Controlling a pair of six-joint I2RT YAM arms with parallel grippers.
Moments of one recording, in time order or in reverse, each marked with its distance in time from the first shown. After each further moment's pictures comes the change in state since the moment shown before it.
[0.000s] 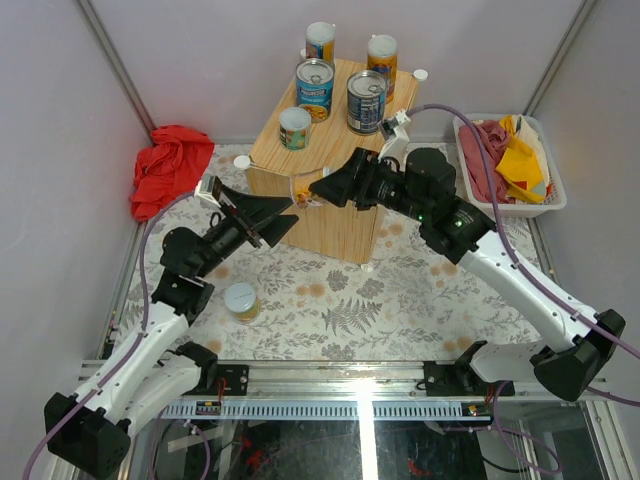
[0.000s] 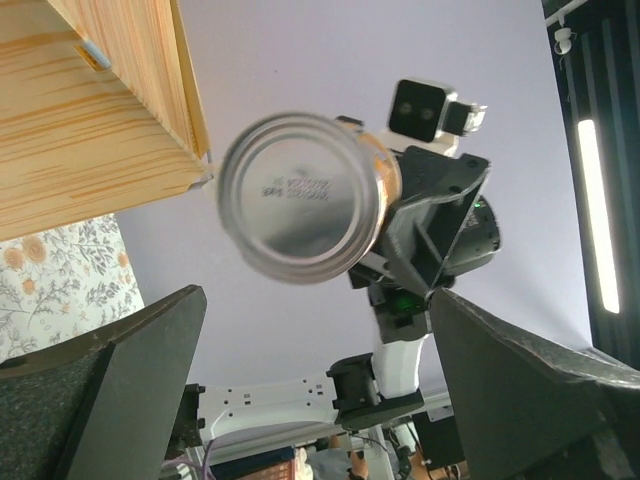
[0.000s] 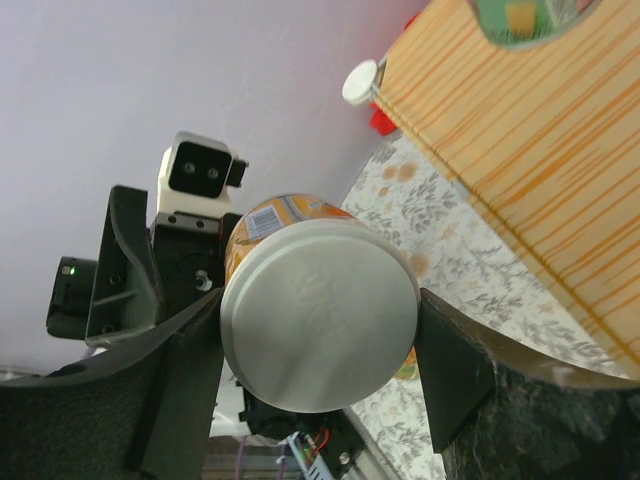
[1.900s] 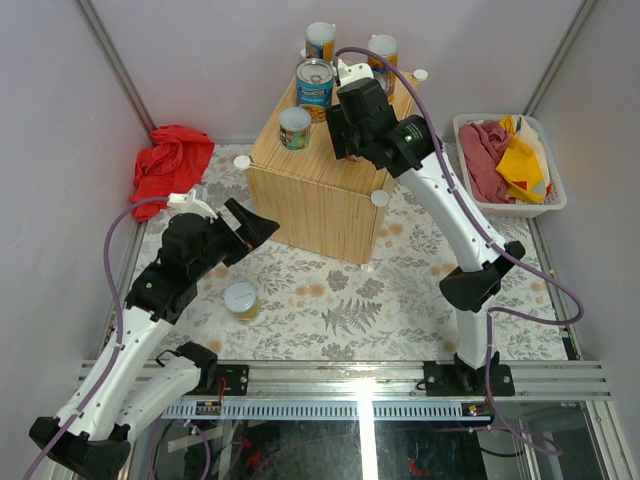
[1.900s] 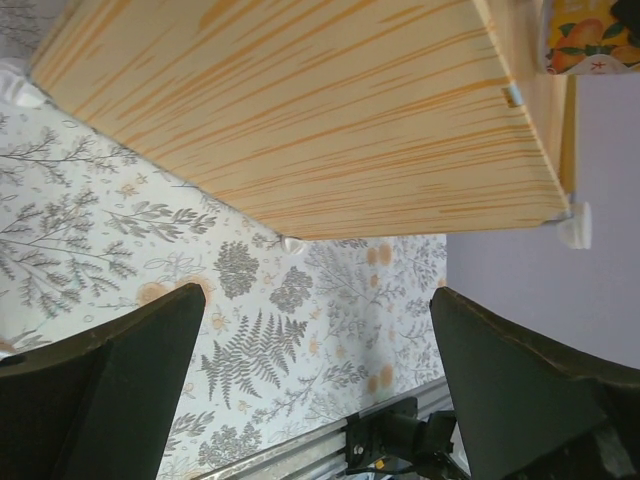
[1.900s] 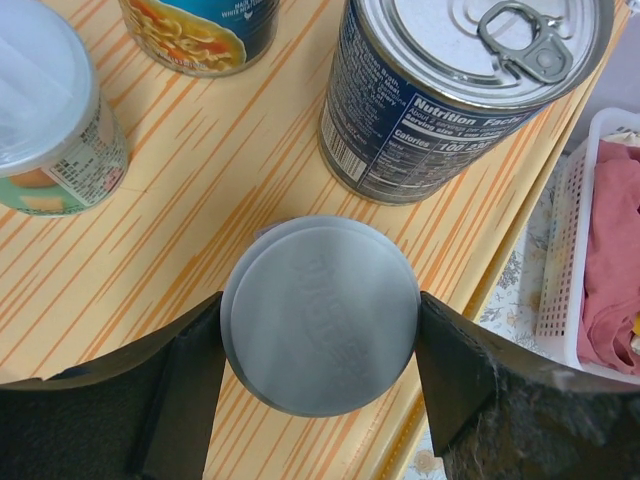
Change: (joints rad) left arm 0.013 -0.055 0.243 -0.938 -0.340 0.599; right arm -0.001 0.703 1.161 -0.934 0.750 -0.673
